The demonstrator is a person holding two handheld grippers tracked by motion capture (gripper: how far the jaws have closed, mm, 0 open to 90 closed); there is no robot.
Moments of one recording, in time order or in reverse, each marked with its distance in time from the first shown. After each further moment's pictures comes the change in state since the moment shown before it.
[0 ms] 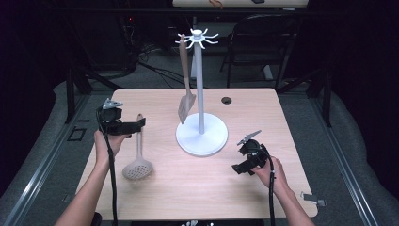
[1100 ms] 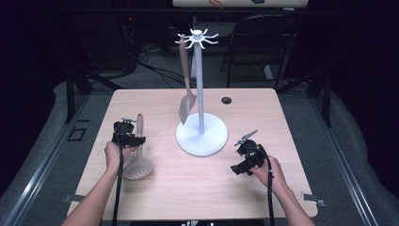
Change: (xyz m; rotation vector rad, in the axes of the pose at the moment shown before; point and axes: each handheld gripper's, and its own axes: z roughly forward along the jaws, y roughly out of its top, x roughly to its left) left arm 0.020 -0.059 0.082 0.332 0.061 -0.026; right arm 0.003 0.004 0.005 0.019 0.019 -0.026
